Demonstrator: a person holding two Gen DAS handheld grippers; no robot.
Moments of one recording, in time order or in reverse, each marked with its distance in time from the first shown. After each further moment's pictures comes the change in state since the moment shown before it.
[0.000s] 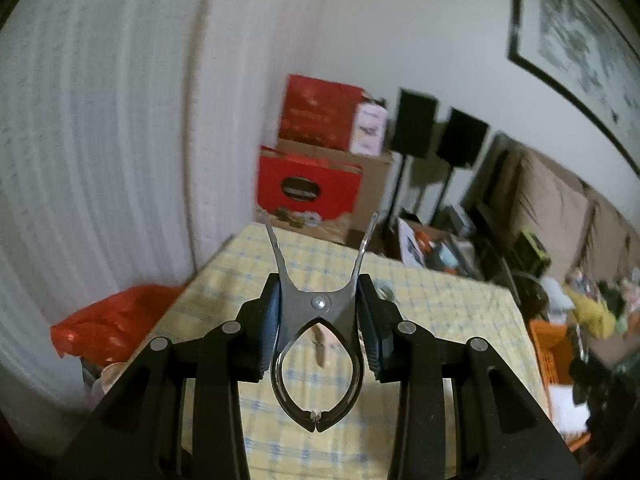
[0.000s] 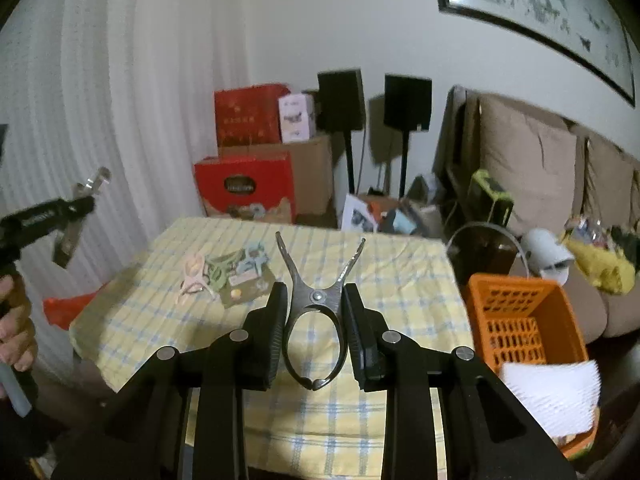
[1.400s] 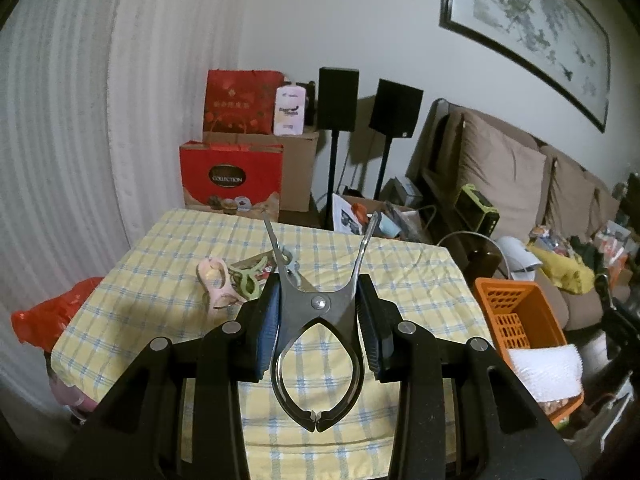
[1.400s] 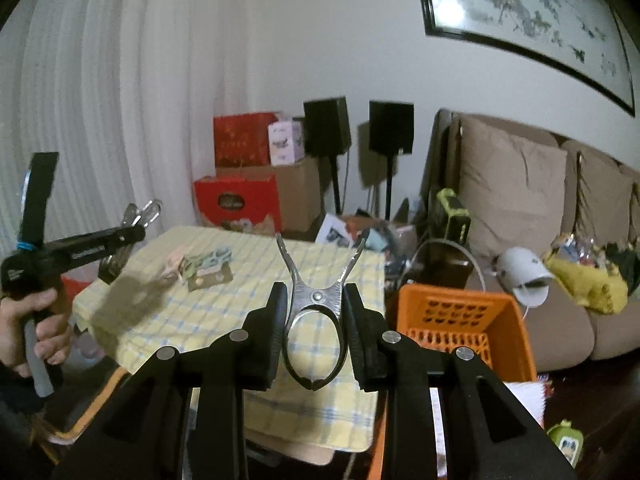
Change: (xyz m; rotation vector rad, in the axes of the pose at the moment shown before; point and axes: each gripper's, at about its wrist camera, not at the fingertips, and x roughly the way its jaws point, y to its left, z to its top) left arm -0.016 -0.120 -0.048 0.108 0.010 -0.107; right arm -0.078 -0.123 -0.028 -0.042 -0.087 0.054
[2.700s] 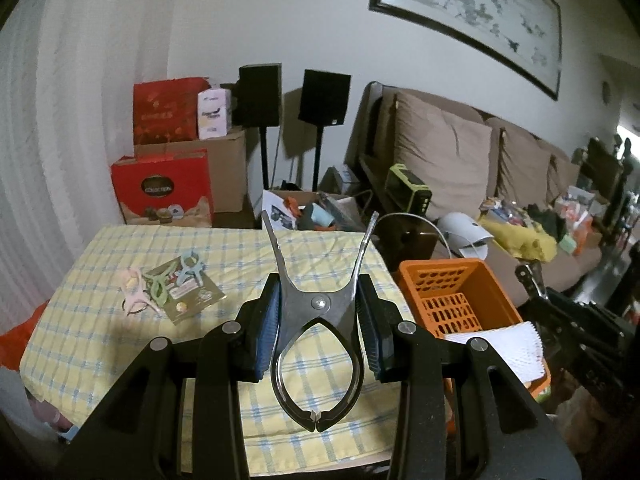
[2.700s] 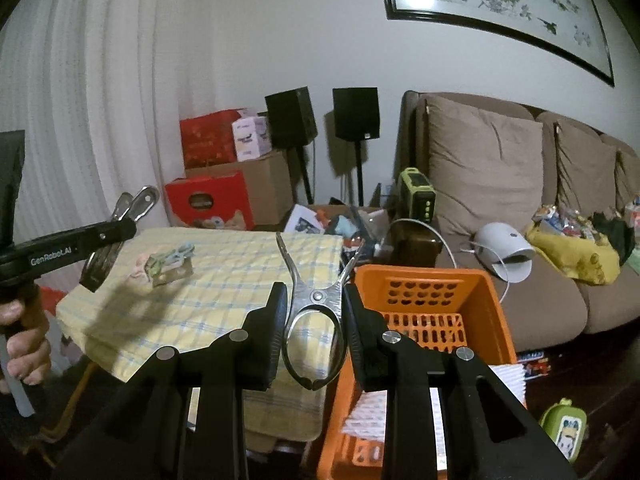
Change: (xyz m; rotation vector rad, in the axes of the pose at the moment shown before) left arm -0.011 -0.107 -0.003 0.128 0.027 -0.145; right arm 0.001 -0.063 -0.018 0.095 0.029 -0.050
